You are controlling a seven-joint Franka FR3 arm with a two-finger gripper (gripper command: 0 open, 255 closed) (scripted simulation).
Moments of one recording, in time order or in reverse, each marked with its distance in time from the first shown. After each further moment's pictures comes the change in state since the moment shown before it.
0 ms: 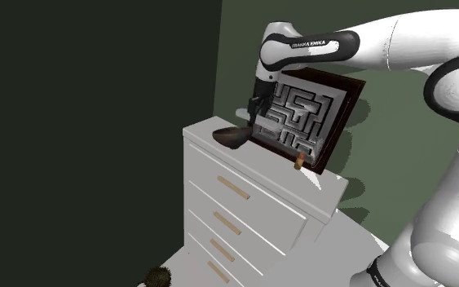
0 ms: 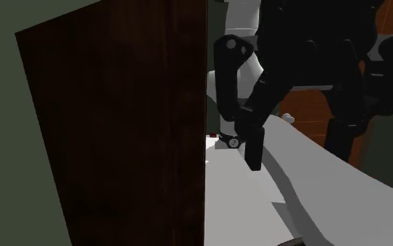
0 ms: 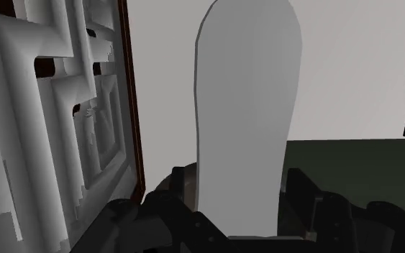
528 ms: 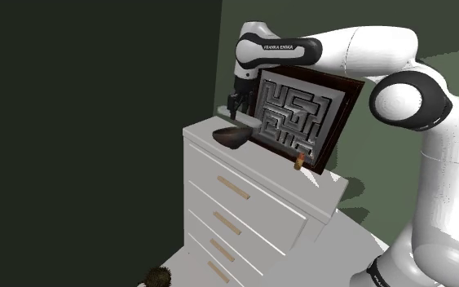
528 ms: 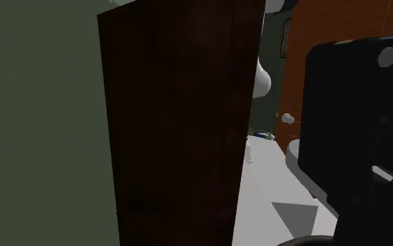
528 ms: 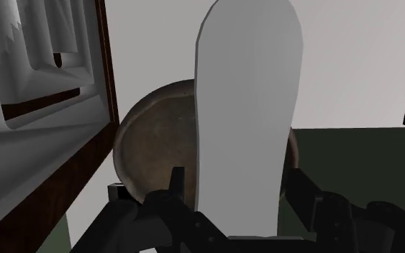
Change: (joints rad) arm 0.031 0.261 0.024 0.349 0.008 -0.088 0.059
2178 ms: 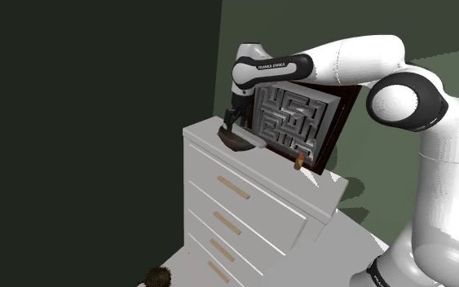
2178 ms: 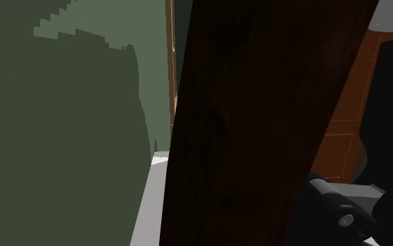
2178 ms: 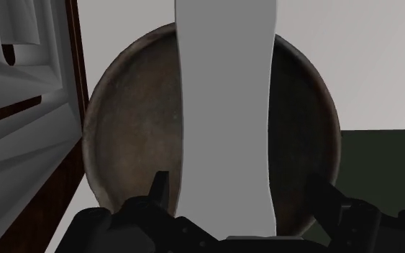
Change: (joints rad) arm 0.002 0.017 0.002 -0.139 0.002 0.157 -0.003
